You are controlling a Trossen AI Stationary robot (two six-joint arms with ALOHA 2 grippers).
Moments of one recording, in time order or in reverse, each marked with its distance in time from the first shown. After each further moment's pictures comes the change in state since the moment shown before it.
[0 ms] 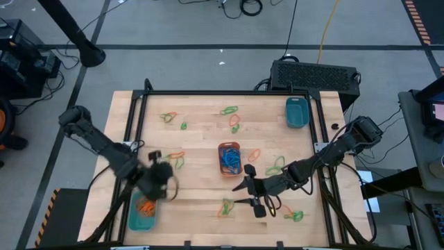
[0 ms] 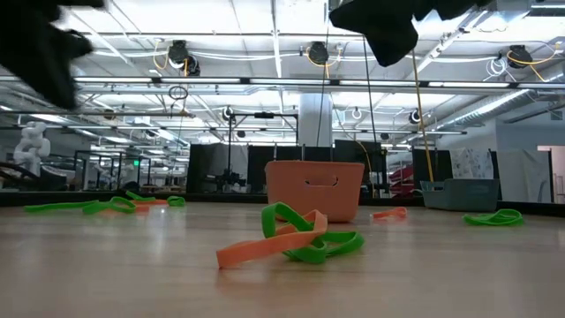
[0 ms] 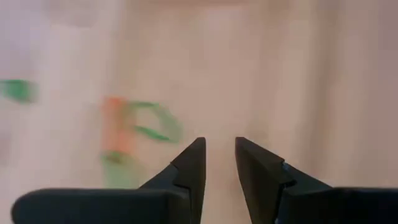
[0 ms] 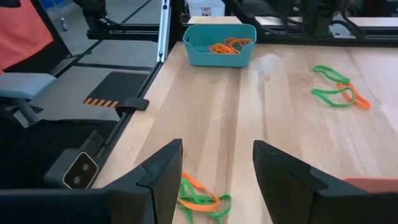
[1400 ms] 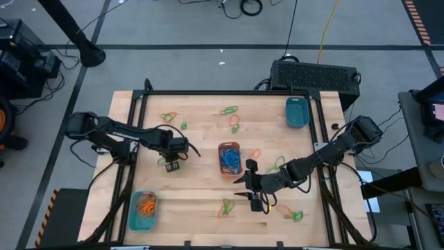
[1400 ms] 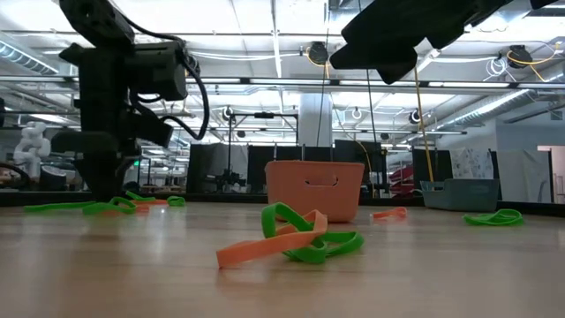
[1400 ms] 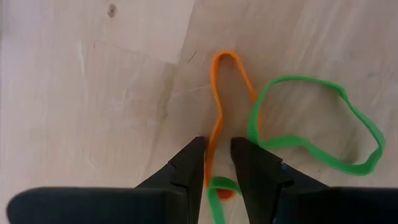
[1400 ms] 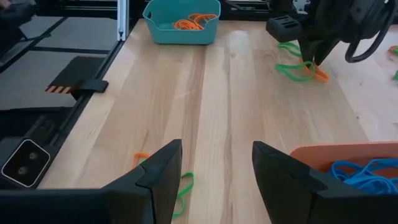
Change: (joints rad) left arm 0.759 0.178 -0.247 0.273 0.370 0.598; right arm -0.032 0.000 0.000 -0.106 0.077 0.027
